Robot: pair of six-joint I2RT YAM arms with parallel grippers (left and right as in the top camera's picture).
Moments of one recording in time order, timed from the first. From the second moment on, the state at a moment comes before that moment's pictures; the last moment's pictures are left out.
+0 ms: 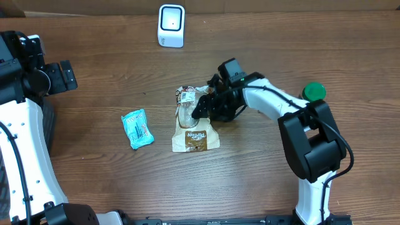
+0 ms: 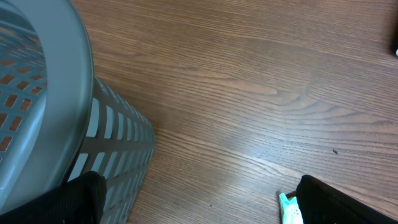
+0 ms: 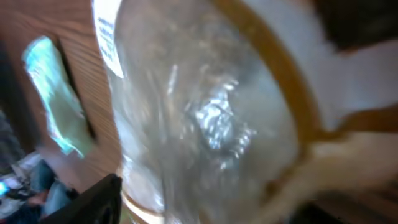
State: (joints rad) left arm 0.39 1.53 1.57 -0.97 -0.03 0.09; right arm 0.45 2.10 1.38 -0.61 -0.63 0.43
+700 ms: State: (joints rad) left arm 0.39 1.53 1.57 -0.97 -0.03 0.09; right arm 0.46 2.06 1.29 -0.49 -0.66 0.57
